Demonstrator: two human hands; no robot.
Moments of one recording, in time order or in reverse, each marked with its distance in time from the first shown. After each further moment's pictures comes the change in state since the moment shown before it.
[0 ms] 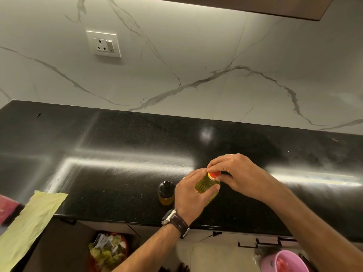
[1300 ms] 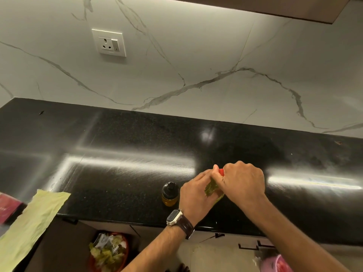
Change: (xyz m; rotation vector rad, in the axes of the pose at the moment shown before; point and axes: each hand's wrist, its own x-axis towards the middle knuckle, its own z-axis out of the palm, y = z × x) left_hand 0.006 -0.016 0.000 0.223 -0.054 0.171; right_hand 0.019 -0.026 0.047 -0.556 0.203 0.579
